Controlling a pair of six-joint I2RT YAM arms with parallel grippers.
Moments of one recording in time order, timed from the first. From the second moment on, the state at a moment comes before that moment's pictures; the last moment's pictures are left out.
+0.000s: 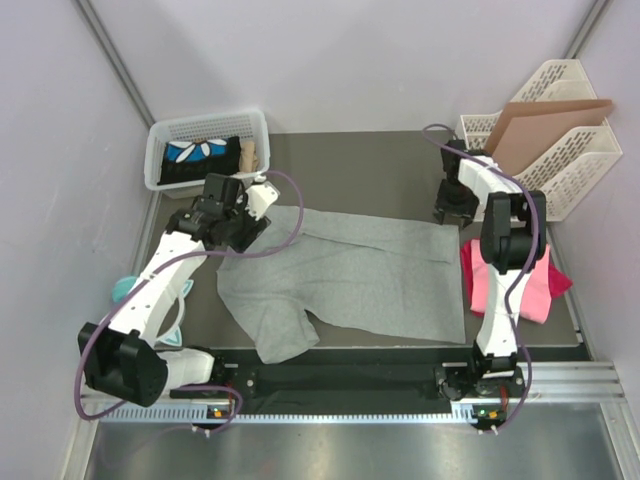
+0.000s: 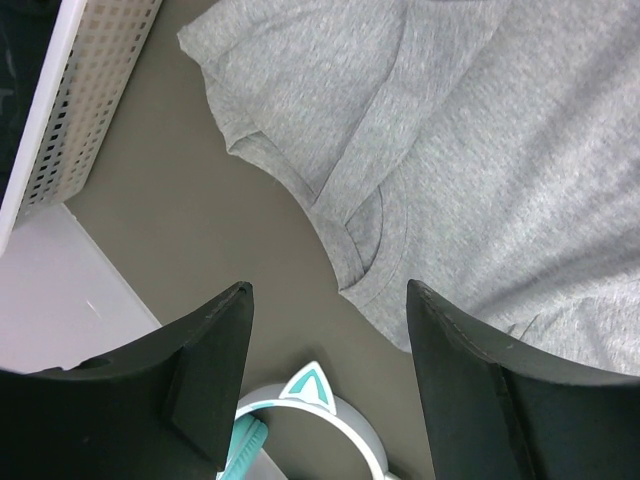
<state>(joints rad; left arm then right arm) -0.29 1.26 1.13 -0.76 -0.05 0.54 0.08 2.17 1.72 -0.97 0.27 0.42</state>
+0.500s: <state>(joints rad) -0.29 1.25 1.10 -0.75 -0.05 0.55 0.04 2.15 1.68 -0.92 0.20 0.43</state>
